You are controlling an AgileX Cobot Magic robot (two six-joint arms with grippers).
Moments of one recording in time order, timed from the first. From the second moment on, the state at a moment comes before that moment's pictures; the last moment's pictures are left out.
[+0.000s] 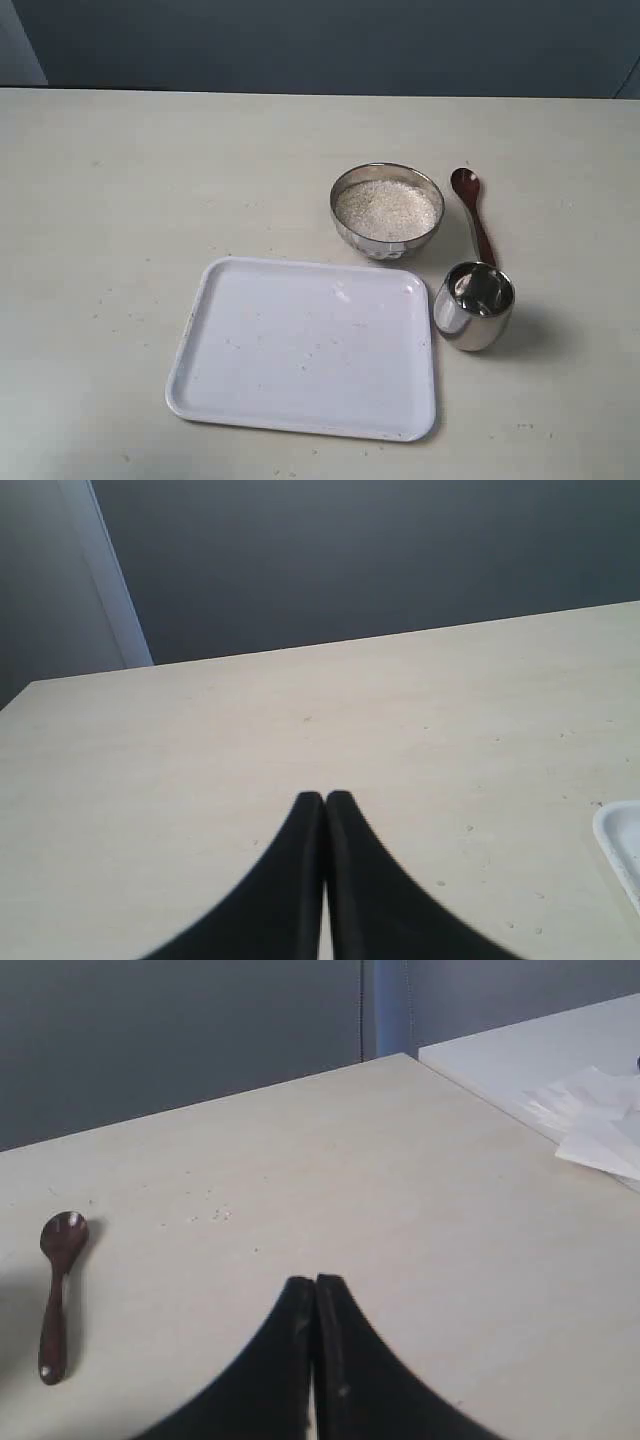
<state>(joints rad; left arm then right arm) -0.18 0.00 0.00 0.04 0.23 0.06 -0.20 0.03 0.00 0.06 0.33 0.07</state>
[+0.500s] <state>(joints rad) -0.18 0.00 0.00 0.04 0.23 0.06 -0.20 0.03 0.00 0.54 -0.17 0.15</state>
